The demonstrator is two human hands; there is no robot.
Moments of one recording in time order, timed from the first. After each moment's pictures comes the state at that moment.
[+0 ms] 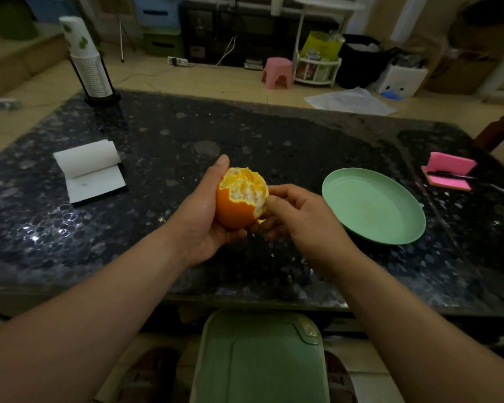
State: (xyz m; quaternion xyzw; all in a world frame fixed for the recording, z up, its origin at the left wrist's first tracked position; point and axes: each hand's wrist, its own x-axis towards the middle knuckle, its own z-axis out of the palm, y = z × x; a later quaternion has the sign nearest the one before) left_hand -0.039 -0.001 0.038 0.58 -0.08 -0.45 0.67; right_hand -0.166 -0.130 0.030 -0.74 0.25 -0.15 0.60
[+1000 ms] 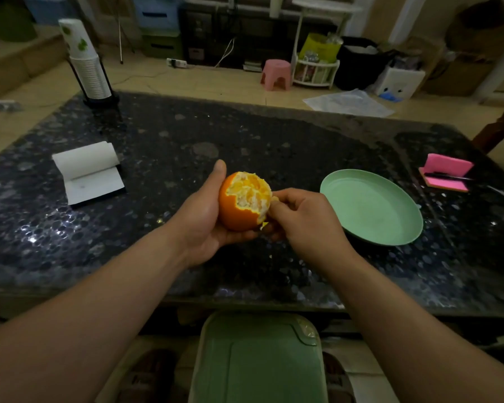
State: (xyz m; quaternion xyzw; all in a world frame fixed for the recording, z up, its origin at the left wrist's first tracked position) left_hand -0.037 -0.005 0.035 0.57 -0.07 -0.47 0.67; right_hand -0.164 -0.134 0.026 -0.80 0.29 -0.19 0.50
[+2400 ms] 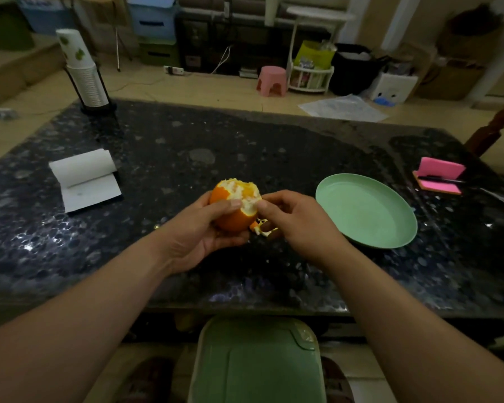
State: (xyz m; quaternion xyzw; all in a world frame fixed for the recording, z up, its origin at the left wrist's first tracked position) left_hand -0.011 0.001 0.004 0.52 -0.14 -0.50 0.68; right_hand -0.158 -0.151 0.021 -0.80 0.27 -0.13 0.52
